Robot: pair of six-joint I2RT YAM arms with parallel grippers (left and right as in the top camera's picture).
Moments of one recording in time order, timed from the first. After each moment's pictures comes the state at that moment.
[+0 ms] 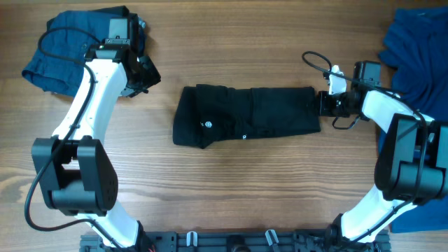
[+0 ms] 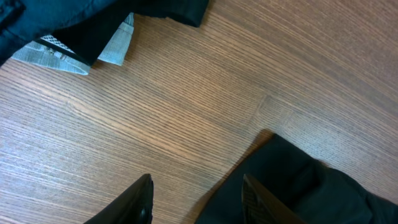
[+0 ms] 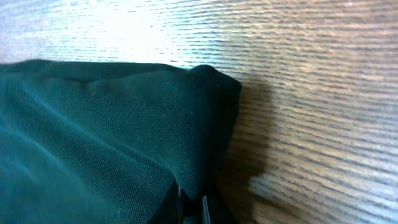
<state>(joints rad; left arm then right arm) -0.05 1.85 1.50 -0.91 0.00 -0.55 -0.19 1.92 1.06 -0.42 -0.51 -0.12</state>
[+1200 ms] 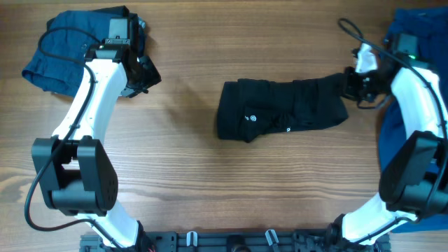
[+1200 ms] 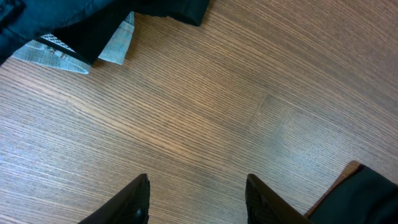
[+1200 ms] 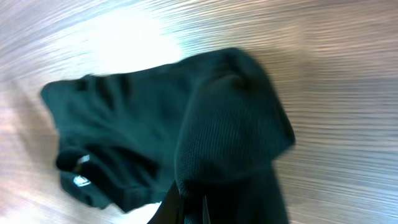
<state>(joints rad) -0.05 1.85 1.50 -0.91 0.00 -0.55 -0.23 1.84 1.40 -0.92 -0.47 -0.03</state>
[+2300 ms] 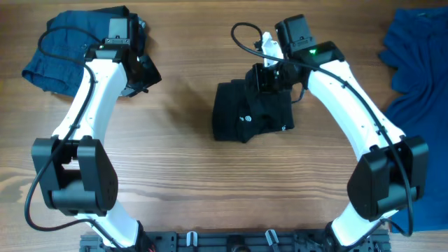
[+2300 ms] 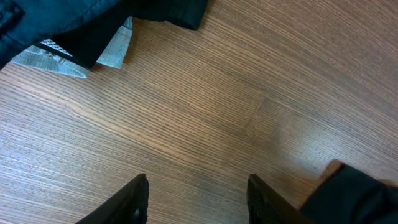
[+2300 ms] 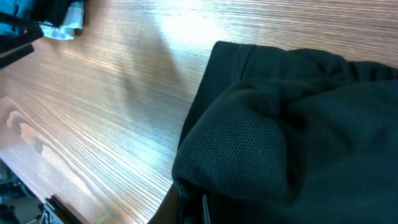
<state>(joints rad) -0.05 1.85 1.50 -0.90 0.00 -0.55 0.33 1.84 1.54 -0.88 -0.46 0.22</state>
